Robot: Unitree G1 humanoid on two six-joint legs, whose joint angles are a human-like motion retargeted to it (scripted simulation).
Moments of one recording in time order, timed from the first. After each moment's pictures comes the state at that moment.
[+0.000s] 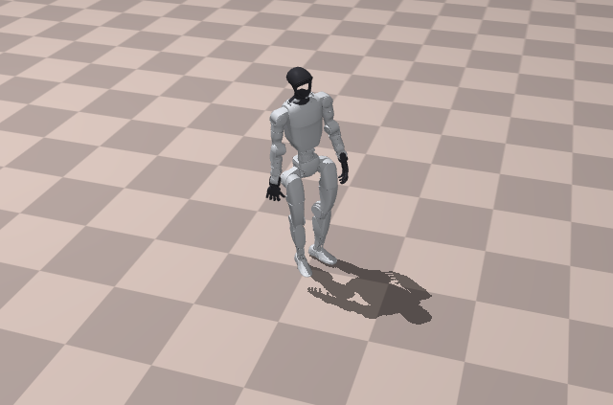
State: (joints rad) left arm -0.02 0.13 0.10 1.36 0.37 -0.02 -0.13; right arm 0.01 -0.17 -0.10 1.49 -0.90 0.11 0.15; waist -0.02 0.03 -0.01; left_leg -0.02 -0.05 0.31 0.05 -0.08 0.01; right_leg -0.01 0.01 -0.26 0.01 0.01 -0.09
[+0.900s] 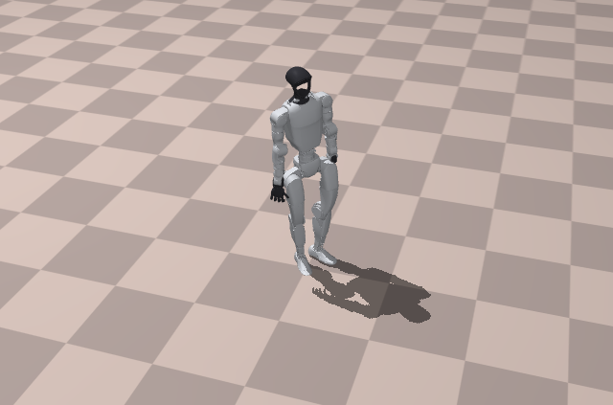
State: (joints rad) left arm -0.07 0.01 0.10 1.62 0.20 0.19 -0.10; right arm 0.00 -0.15 -0.09 1.50 -0.90 0.10 0.16; waist 0.03 0.03 -0.06; left_leg -0.02 -0.05 0.34 0.04 -0.09 0.01; right_leg 0.01 0.03 -0.23 -0.01 0.00 -0.09
